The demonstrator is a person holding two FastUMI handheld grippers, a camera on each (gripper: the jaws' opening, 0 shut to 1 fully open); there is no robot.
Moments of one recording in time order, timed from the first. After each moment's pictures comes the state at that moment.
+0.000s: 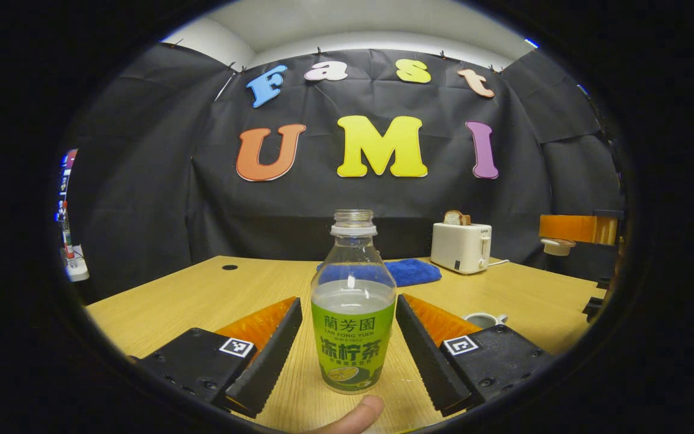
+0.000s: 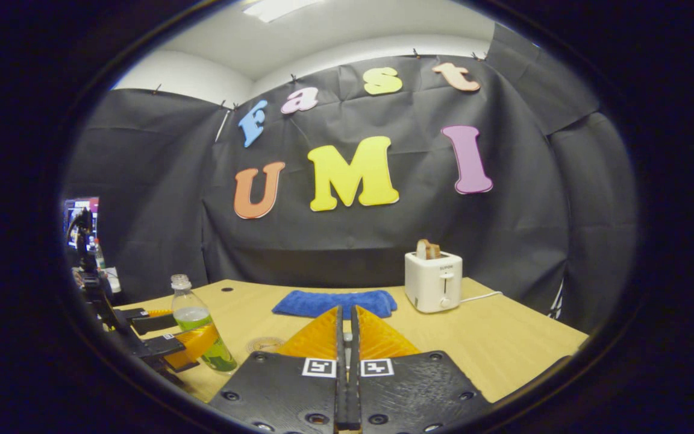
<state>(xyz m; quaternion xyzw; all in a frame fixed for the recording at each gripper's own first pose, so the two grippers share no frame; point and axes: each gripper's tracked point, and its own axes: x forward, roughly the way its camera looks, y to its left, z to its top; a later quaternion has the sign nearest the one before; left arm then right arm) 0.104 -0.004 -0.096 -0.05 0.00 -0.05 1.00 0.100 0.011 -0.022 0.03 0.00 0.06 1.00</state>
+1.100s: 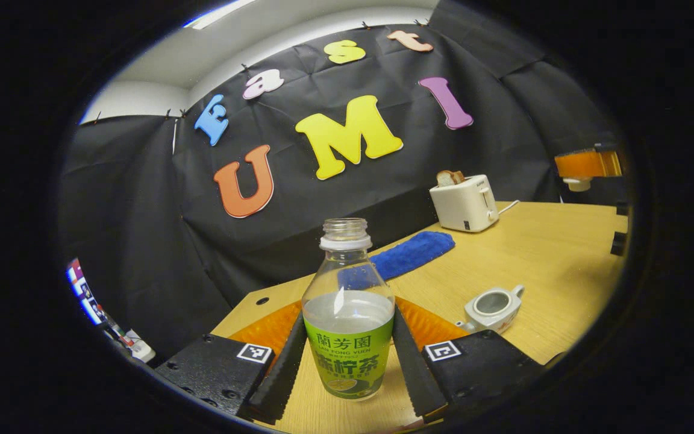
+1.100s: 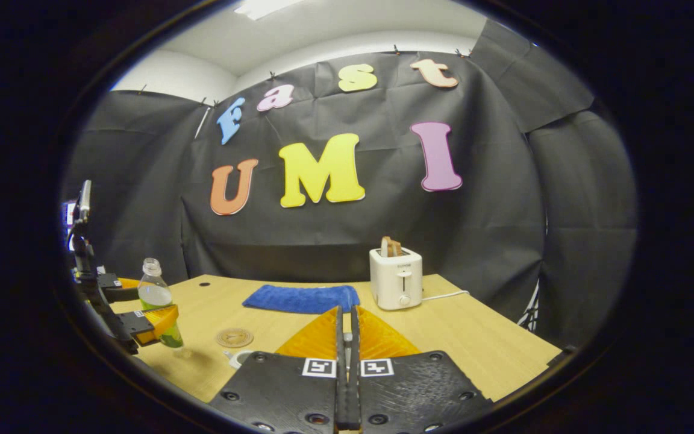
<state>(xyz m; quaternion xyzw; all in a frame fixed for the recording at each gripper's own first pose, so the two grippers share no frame) 0.093 -0.011 -0.067 0.19 0.06 -0.03 0.98 0.091 -0.064 -0.017 0.03 0.02 0.02 1.00</state>
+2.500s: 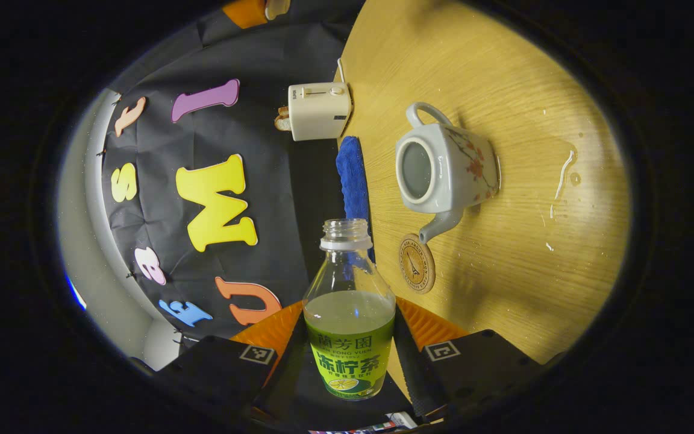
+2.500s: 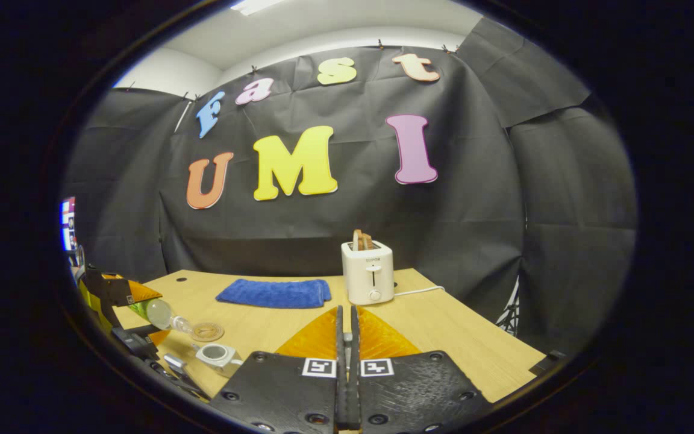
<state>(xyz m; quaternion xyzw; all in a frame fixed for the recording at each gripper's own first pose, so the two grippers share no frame) 0.111 -0.045 -0.090 0.73 0.11 -0.05 0.67 0.100 -0.114 -0.028 0.03 0.04 -0.02 1.00</state>
